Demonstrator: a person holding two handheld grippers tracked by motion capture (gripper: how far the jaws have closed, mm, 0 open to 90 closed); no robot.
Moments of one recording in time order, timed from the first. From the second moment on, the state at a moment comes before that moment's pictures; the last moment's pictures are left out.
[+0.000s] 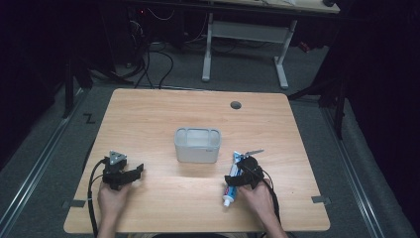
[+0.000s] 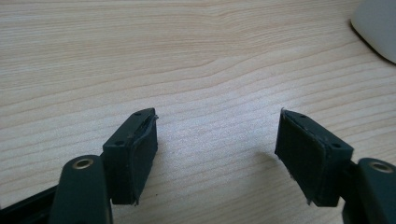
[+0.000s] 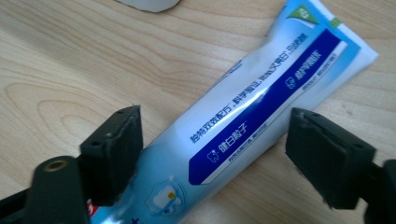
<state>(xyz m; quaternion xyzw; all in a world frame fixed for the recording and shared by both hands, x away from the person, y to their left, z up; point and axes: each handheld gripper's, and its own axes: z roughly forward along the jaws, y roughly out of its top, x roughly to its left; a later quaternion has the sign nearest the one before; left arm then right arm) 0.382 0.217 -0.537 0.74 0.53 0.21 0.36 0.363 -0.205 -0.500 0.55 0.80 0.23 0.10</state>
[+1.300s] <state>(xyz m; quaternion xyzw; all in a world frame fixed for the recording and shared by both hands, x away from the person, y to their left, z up) 0.381 0.216 -0.537 0.74 0.53 0.21 0.36 0.402 -0.211 -0.497 0.52 0.83 0.17 0.10</state>
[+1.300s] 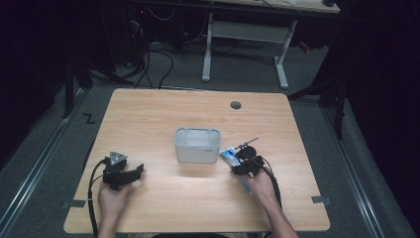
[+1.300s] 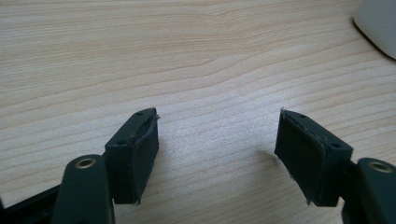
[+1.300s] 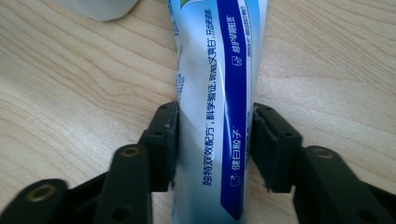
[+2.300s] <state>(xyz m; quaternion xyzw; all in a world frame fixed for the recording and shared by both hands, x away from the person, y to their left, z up) 0.381 0.216 -0.537 0.74 0.53 0.21 0.36 0.385 -0.245 -0.476 0.50 0.82 0.24 0.11</state>
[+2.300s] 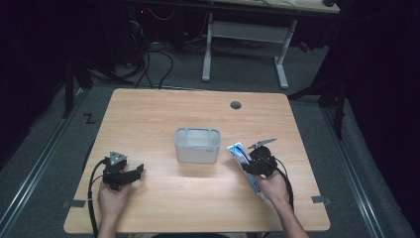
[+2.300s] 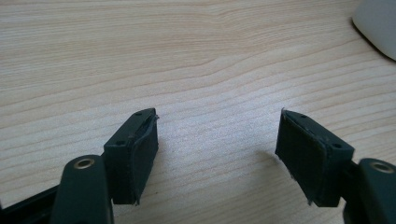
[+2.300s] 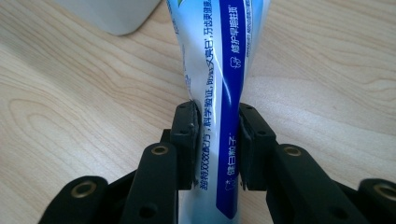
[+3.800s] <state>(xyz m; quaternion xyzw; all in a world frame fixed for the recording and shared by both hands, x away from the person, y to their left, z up) 0.381 0.215 -0.537 0.74 0.53 0.21 0.36 0.384 -0.237 -0.373 0.40 0.81 0.41 0.14</state>
